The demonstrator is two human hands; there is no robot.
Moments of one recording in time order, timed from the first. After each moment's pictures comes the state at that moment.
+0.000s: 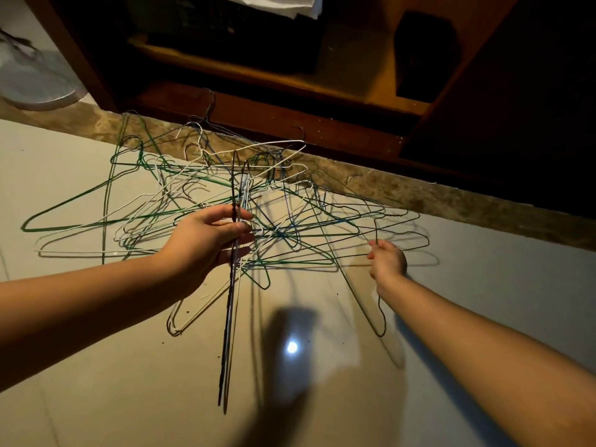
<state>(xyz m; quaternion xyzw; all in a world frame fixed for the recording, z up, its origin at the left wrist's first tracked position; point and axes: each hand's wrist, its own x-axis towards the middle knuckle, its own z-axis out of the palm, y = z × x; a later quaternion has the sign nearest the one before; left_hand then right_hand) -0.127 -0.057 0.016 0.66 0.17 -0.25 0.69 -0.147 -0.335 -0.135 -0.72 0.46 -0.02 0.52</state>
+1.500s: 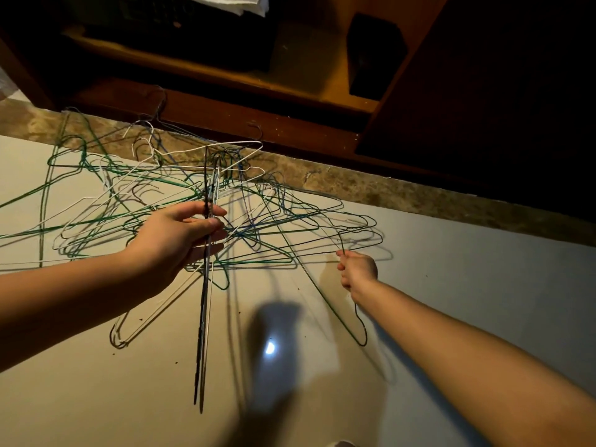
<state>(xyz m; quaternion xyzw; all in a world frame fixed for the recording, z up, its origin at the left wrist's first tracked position) -0.128 -0.087 0.017 0.67 0.14 -0.25 0.68 -0.182 -0.350 -0.114 -0.64 0.51 0.05 0.57</state>
